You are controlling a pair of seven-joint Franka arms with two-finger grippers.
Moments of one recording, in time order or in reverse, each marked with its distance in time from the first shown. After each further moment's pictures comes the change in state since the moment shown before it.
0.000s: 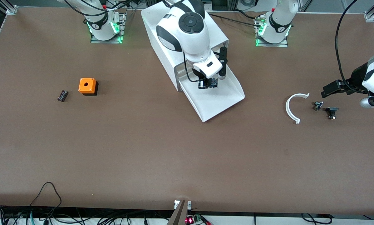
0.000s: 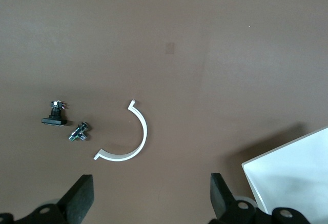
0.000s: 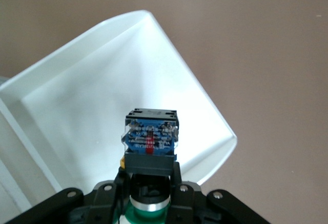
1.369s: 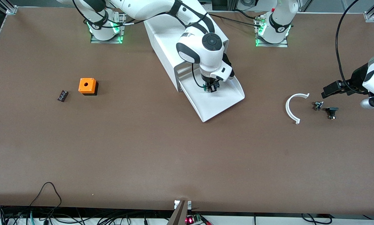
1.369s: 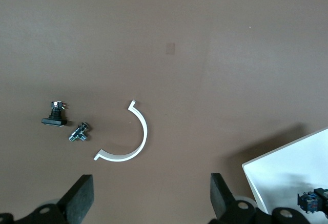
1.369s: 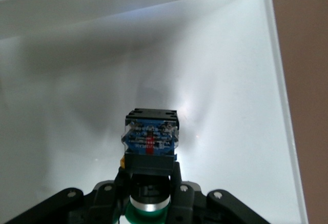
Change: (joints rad) left arm 0.001 0.005 0.000 0.004 0.000 0.000 0.000; right arm 0.086 0.196 0.001 0.037 -0.115 0.044 -0.238
